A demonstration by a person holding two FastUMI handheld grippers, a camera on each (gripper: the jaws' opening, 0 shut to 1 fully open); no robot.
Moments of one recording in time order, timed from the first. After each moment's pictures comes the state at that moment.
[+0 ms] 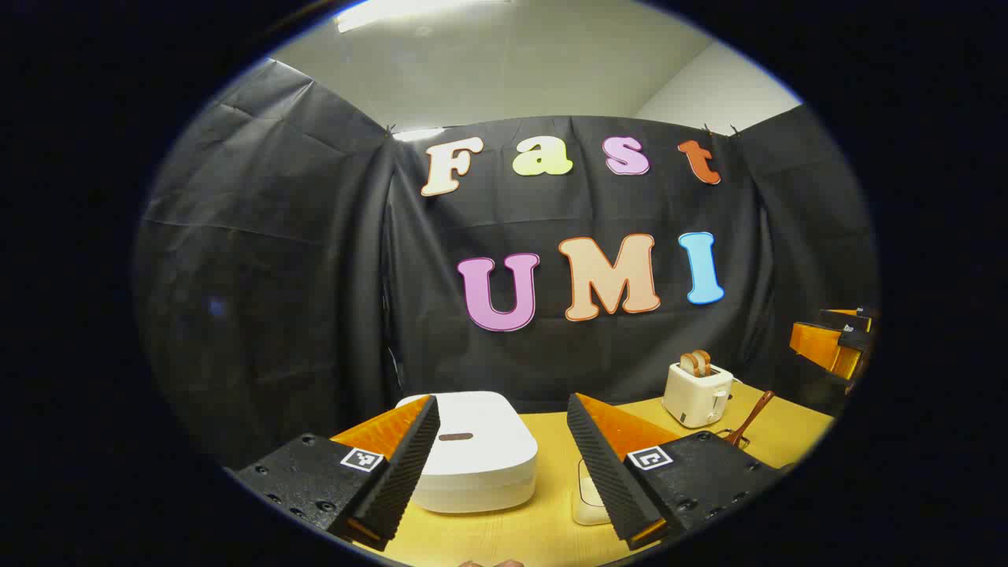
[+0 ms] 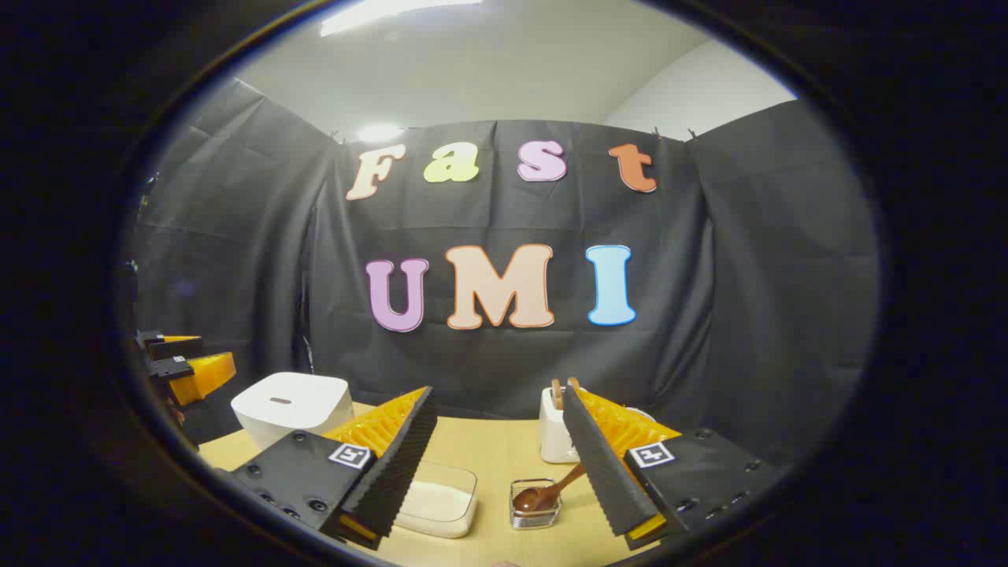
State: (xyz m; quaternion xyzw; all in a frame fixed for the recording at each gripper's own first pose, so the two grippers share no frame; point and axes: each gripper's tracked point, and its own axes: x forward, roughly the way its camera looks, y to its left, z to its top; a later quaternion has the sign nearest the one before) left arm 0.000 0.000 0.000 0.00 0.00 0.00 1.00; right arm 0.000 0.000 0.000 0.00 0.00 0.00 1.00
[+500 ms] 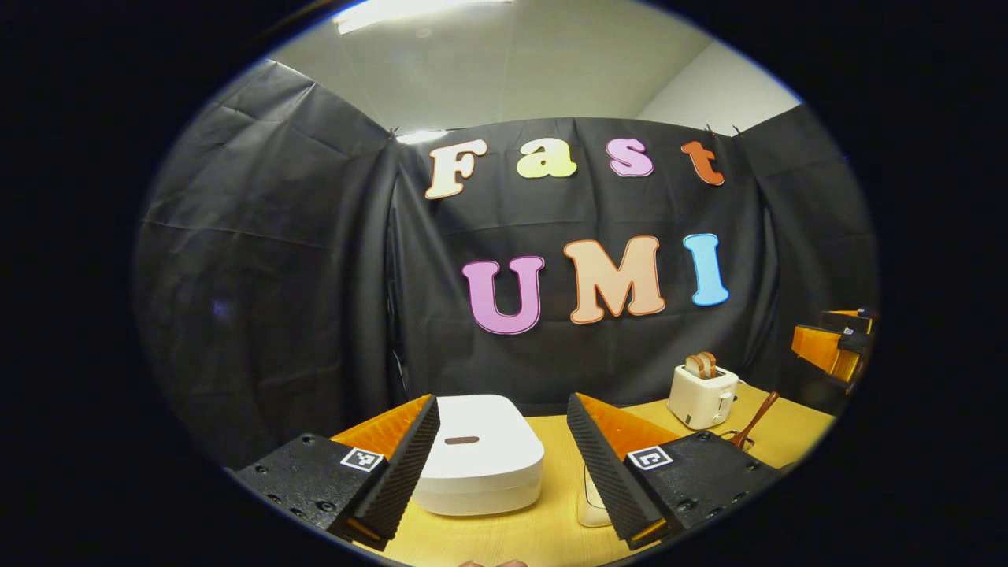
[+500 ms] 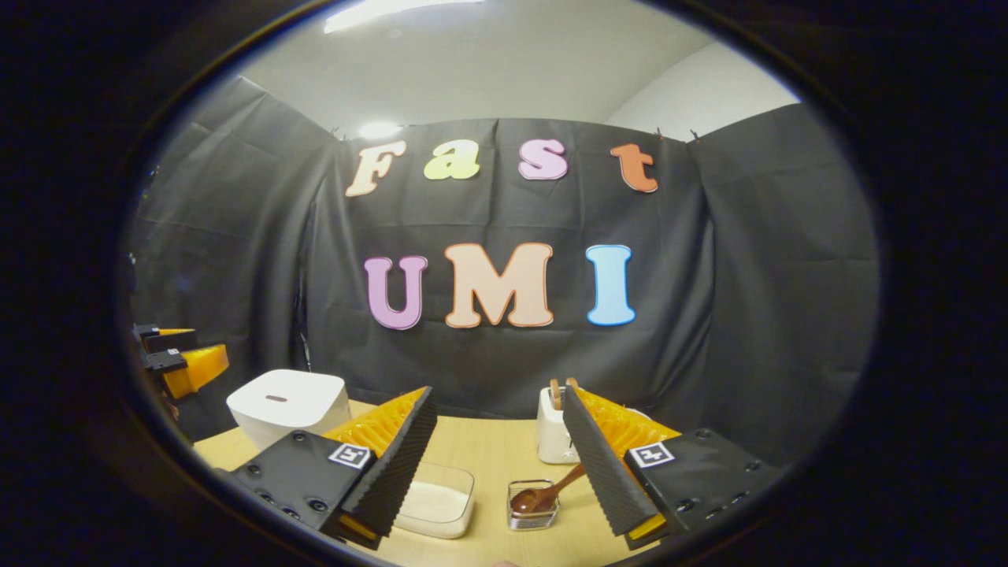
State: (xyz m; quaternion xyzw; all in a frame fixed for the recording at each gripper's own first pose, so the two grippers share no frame) left arm 0.001 0.004 0.003 0.00 -0.01 0.01 1.00; right arm 0.003 0.001 -0.001 -0.01 0.00 0.00 1.00
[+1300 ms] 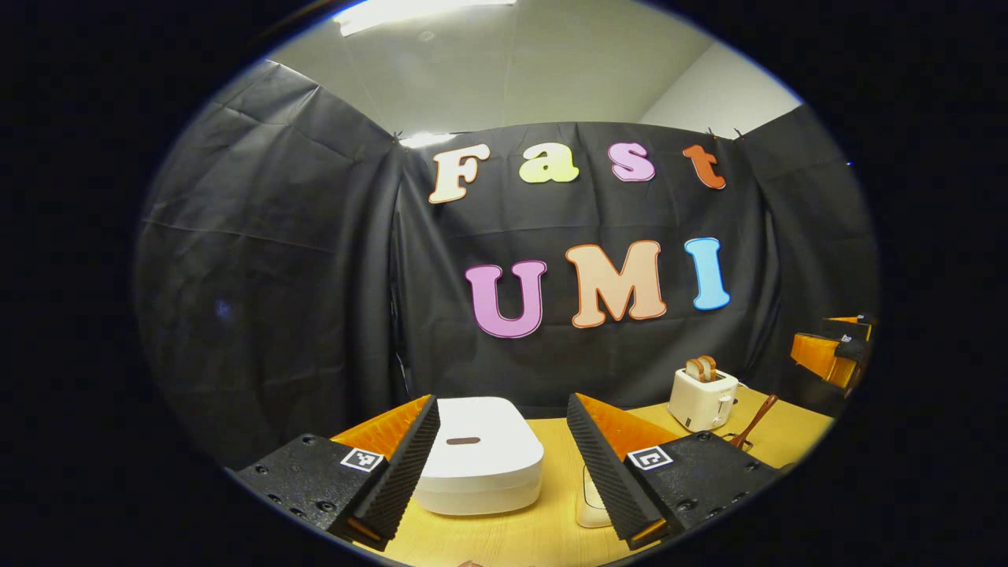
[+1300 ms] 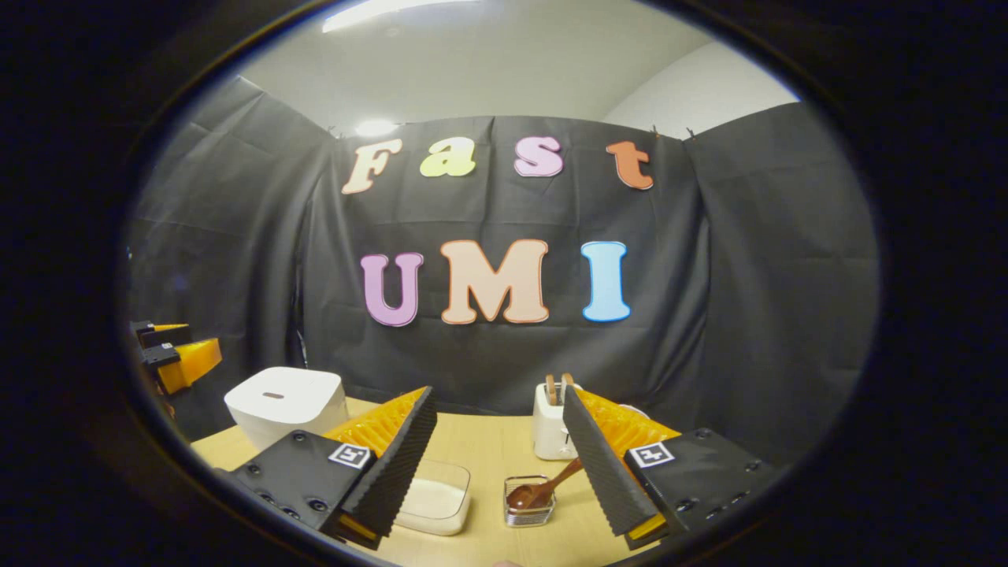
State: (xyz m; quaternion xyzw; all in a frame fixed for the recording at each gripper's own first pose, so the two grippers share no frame) left arm -0.007 0.004 0.006 0.00 -0.02 0.02 1.00; right arm -0.002 -0.006 -0.006 -0.01 0.00 -0.01 1.00
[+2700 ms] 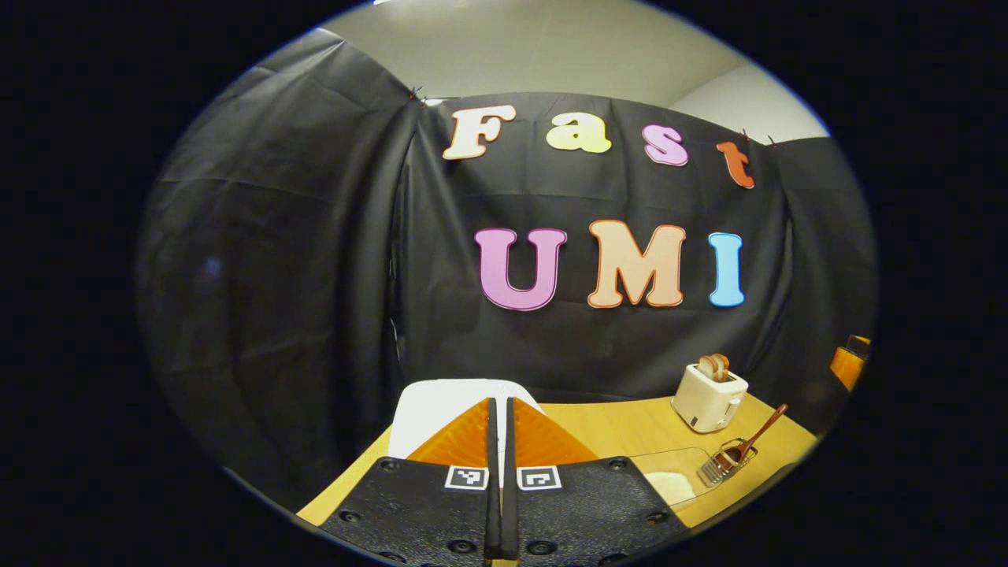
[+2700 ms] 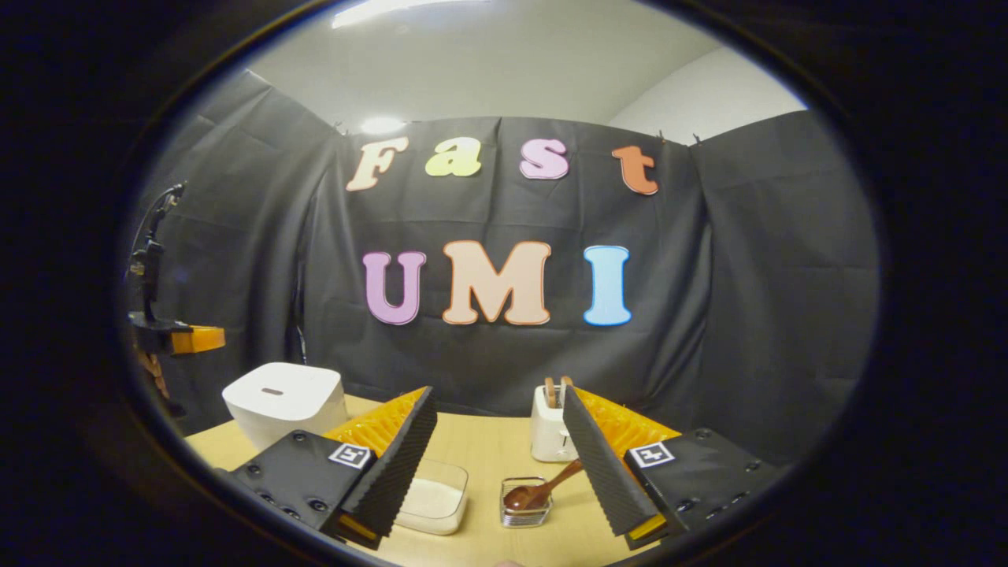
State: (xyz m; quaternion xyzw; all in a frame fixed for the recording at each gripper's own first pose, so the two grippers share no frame) left arm 0.065 0.058 -0.033 -0.07 0.07 0.00 1.00; right arm -0.004 -0.008 -0.002 -0.02 0.00 -0.02 1.00
